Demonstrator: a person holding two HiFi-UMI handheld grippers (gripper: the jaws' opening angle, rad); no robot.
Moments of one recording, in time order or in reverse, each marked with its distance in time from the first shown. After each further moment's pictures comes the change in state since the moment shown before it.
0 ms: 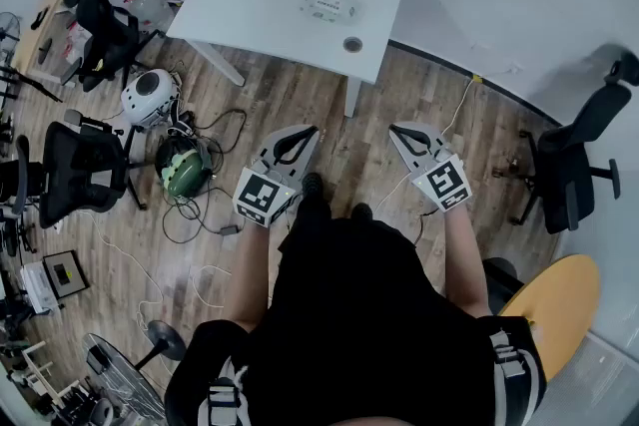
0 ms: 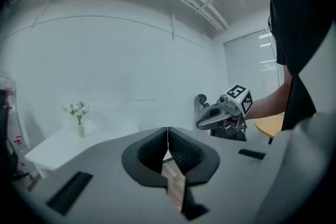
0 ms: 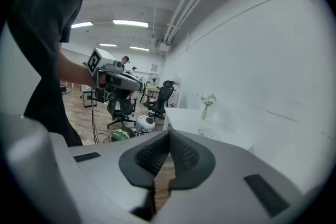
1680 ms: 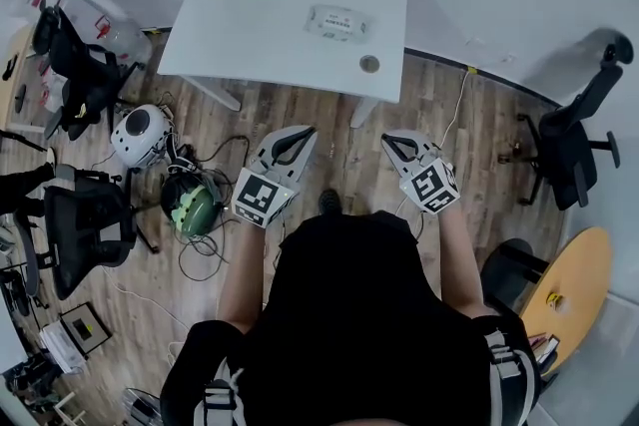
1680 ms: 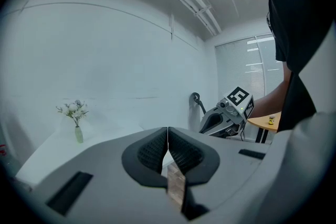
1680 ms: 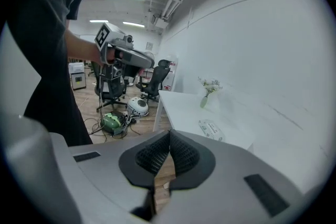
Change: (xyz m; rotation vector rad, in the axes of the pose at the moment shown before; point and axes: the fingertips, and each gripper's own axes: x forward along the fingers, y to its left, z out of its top) left arm -0.012 0.183 -0.030 0.036 0.010 -0.156; right arm 0.177 0.013 0.013 -0.045 0.223 -0.092
